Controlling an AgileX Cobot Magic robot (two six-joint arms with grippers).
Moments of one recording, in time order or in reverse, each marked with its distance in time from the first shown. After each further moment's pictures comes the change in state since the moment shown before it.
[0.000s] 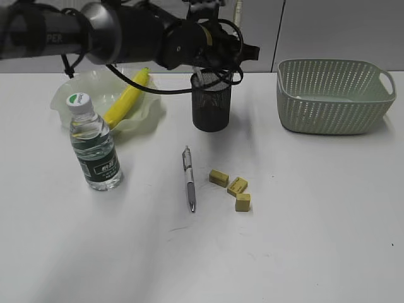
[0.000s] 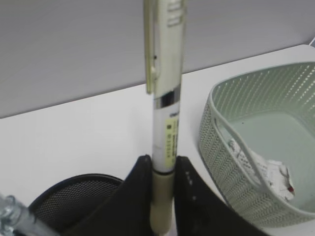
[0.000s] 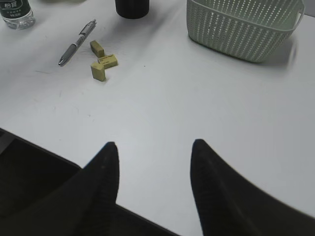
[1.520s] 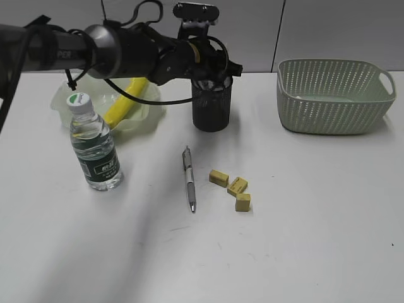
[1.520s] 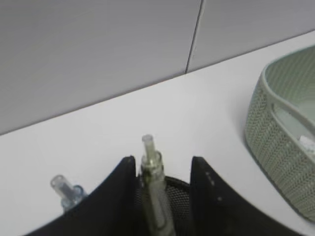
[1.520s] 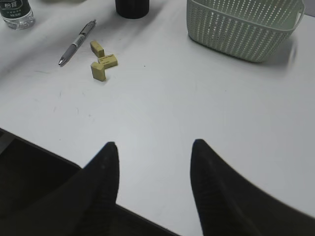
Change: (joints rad) left arm 0.055 0.088 0.000 0.121 -0.091 0.000; right arm 0.000 0.000 0.000 0.000 0.000 0.001
